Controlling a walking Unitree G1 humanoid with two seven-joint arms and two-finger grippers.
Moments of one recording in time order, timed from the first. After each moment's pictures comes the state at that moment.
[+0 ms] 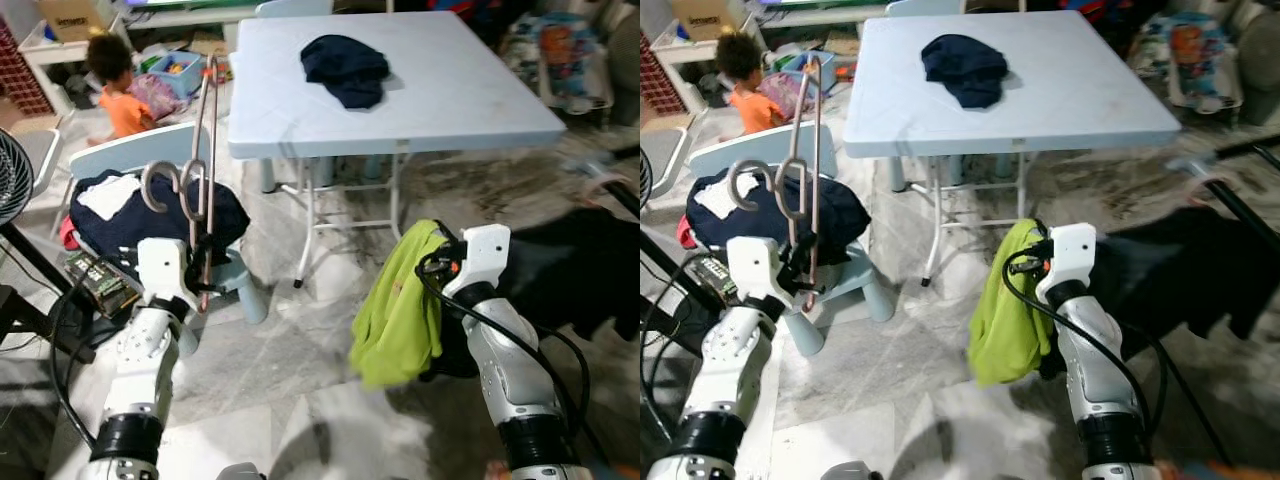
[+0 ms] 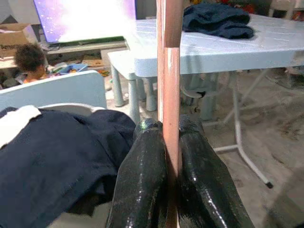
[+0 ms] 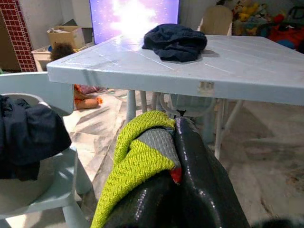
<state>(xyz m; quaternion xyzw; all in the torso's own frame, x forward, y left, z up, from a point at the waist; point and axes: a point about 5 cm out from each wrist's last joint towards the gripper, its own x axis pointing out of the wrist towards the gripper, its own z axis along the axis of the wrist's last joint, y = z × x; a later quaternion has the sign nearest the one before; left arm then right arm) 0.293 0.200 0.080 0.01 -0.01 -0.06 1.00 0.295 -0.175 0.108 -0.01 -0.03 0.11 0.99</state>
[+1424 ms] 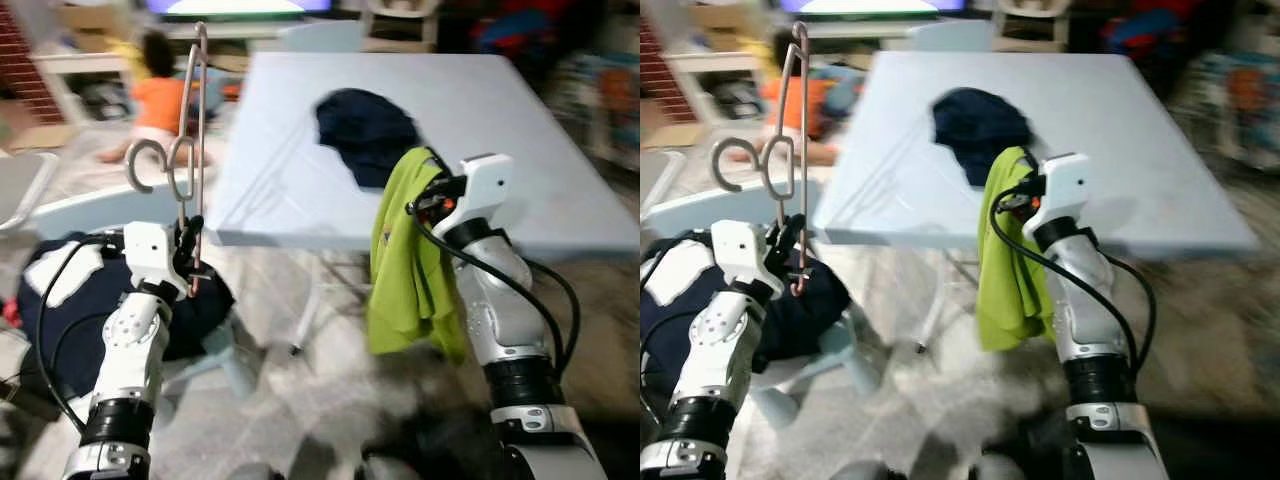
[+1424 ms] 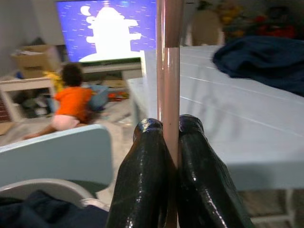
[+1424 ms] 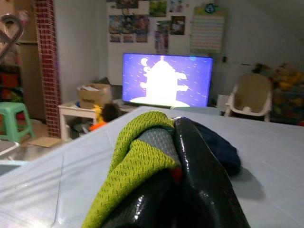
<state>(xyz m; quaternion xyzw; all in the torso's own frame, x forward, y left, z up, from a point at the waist) 0.302 0.204 0.095 0.02 -0.03 -0.06 1.00 0.333 -0.156 0.176 -0.01 -0.14 0.15 0.98</state>
